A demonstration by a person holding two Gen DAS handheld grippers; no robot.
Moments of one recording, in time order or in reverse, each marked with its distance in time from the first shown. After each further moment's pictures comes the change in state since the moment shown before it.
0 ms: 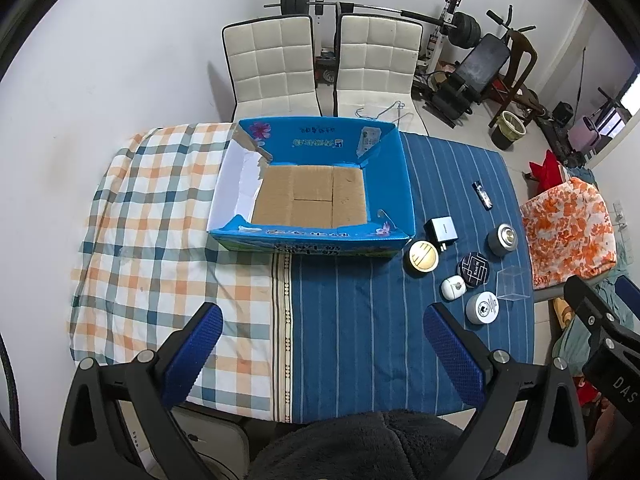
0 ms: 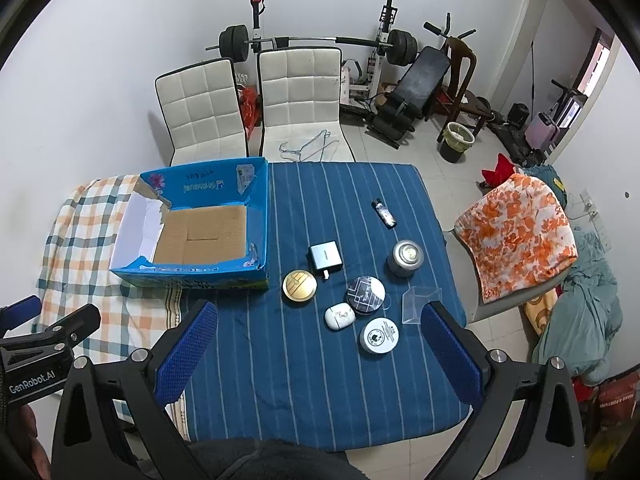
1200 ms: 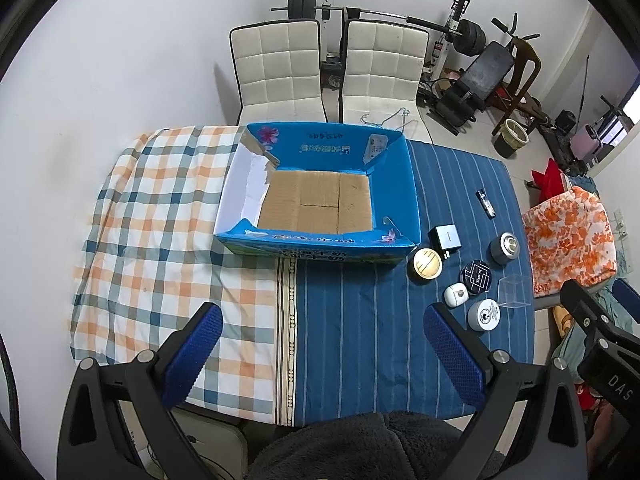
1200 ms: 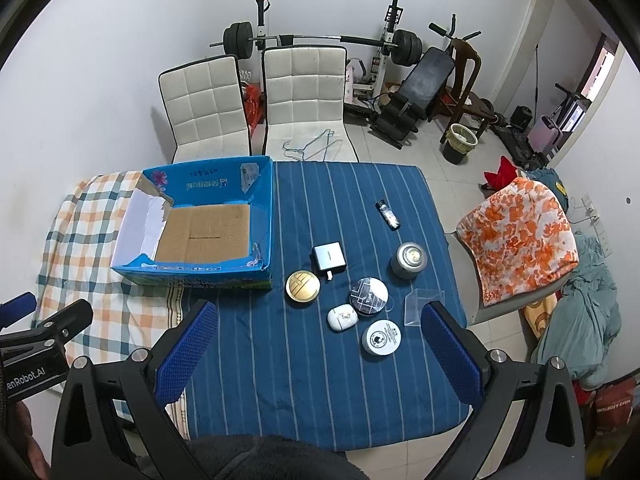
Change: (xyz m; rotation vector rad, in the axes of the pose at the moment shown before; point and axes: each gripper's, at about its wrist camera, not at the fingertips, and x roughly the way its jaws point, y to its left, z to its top) left arm -0.005 0.018 0.003 -0.019 -0.024 -0.008; right arm 0.003 0.002 0.001 -0.015 0.004 0.007
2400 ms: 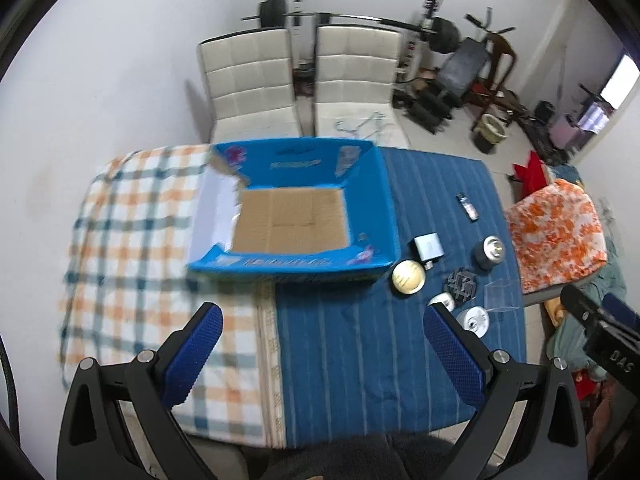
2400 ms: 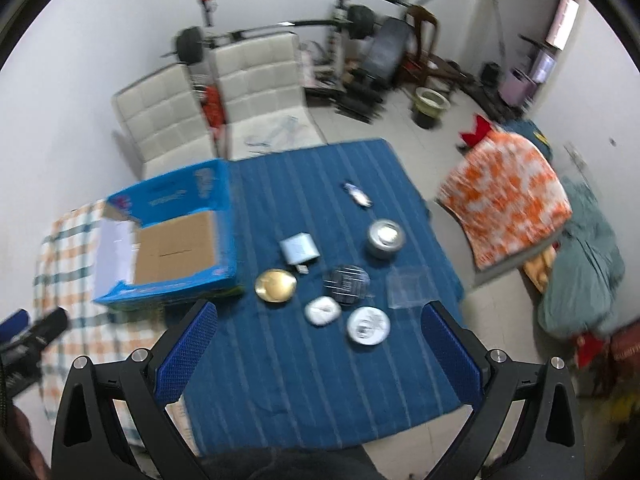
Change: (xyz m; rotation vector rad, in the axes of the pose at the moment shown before) left arm 0.026 -0.029 0.031 0.080 -0.020 -0.066; right arm 0.038 -0.062 0.012 0.194 0.080 -0.064
